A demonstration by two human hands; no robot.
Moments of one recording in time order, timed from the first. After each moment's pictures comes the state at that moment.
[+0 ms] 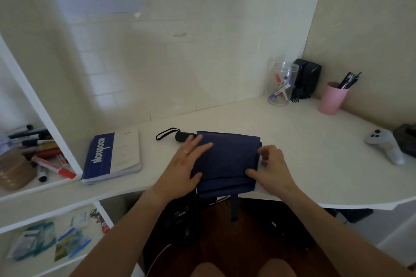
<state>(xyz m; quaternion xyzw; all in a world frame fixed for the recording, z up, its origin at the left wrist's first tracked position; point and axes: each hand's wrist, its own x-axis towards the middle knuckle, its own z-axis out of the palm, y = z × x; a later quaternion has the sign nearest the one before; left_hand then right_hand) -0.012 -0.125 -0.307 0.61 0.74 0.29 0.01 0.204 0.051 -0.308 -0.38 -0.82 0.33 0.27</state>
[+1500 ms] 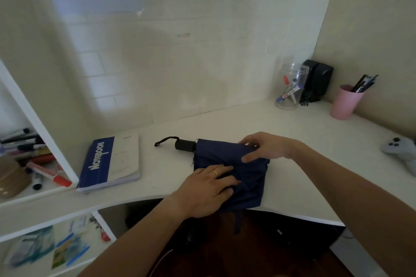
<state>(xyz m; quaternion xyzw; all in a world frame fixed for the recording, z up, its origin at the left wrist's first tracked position) 0.019 -0.095 -0.307 0.69 0.72 0.08 0.03 0.132 0.142 -0.252 -0.23 -0.90 0.38 -0.06</state>
